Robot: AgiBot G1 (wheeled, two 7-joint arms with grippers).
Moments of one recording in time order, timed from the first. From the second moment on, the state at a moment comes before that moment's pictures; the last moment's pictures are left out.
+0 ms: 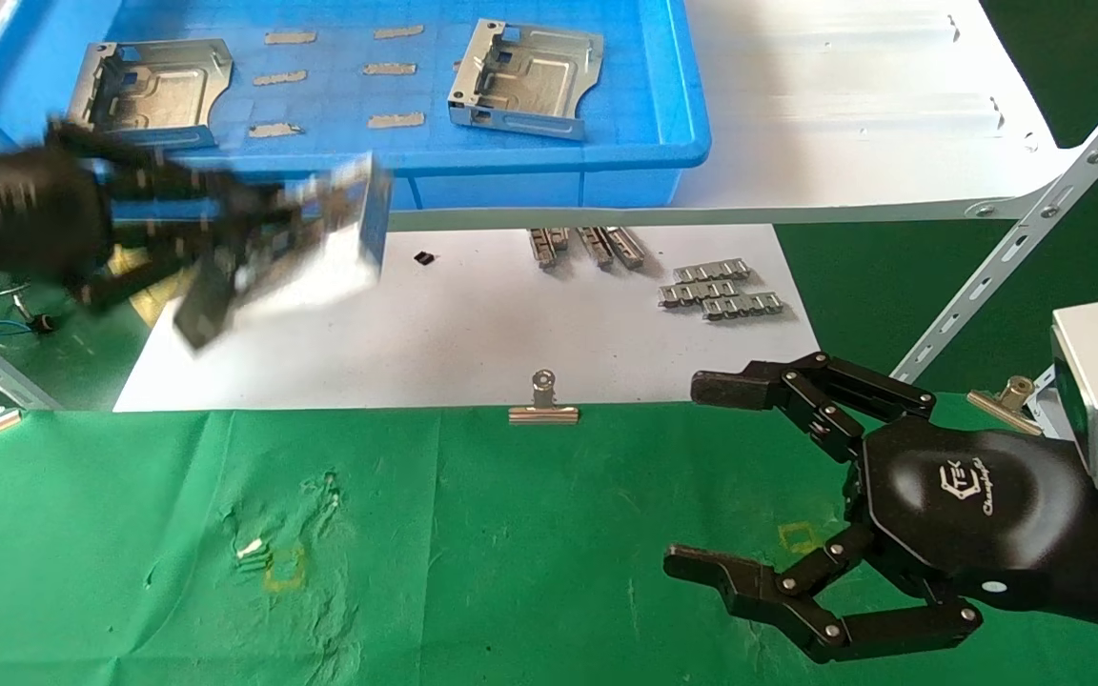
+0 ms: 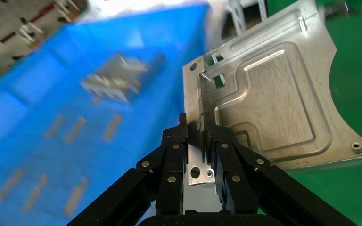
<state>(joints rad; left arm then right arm) -1.82 0.72 0.68 -0.50 0.99 1.60 0.33 1.07 -0.56 -0.39 1.22 -0.63 -1.42 0.12</state>
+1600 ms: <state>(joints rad) -1.74 0.85 1.00 -0.11 1.13 1.57 0.95 1.07 -0.56 -0.39 1.22 -0.63 -1.42 0.12</state>
